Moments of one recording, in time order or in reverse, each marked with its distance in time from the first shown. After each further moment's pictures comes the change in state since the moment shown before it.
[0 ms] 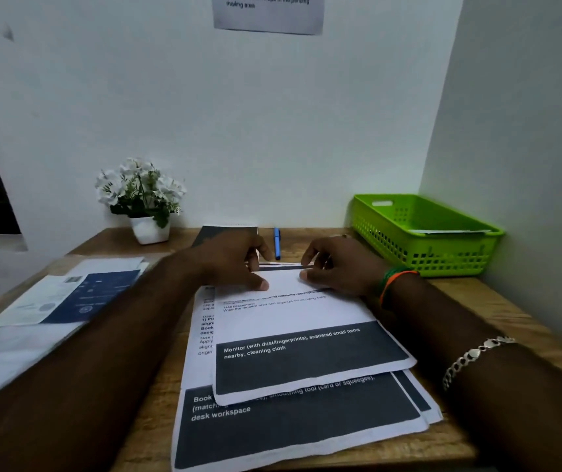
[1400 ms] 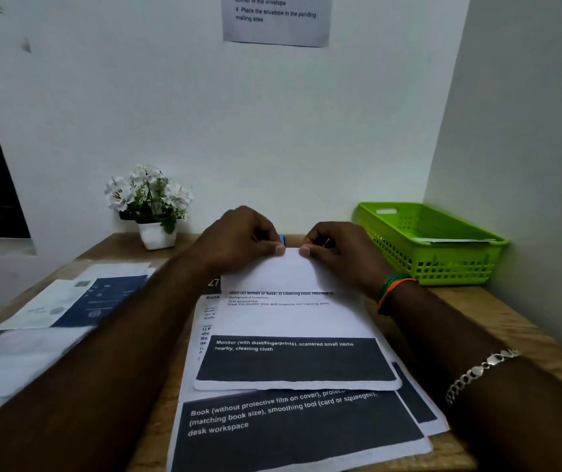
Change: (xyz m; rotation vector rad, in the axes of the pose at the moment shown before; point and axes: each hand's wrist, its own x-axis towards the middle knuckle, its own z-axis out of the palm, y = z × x) left_hand 0.005 0.009 -0.018 -0.214 0.337 0.117; right_hand 0.007 -0.024 -0.007 0.100 0.290 -0.099
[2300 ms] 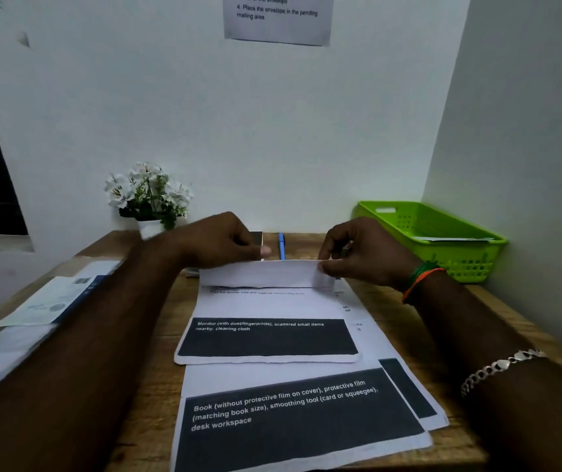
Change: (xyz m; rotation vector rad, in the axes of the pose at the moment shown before) left_hand -0.015 -0.004 -0.032 0.038 -0.291 -0.070; right_hand -0.010 0.004 -0.034 0.002 -0.173 -0.093
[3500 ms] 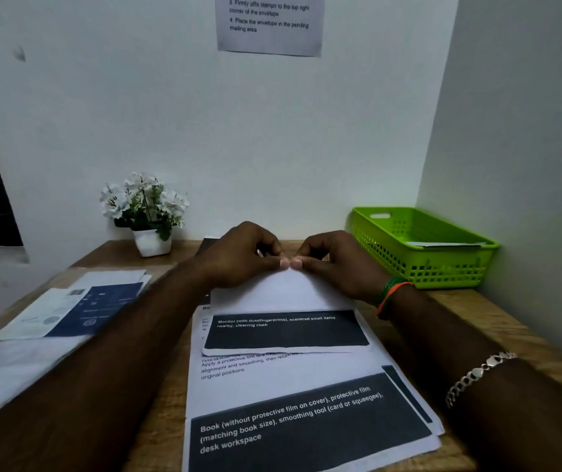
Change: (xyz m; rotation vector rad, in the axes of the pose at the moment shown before) left_hand 0.021 0.013 0.036 -0.167 0.151 0.164; right_hand 0.011 -0.002 0.027 0.107 0.043 -0.009
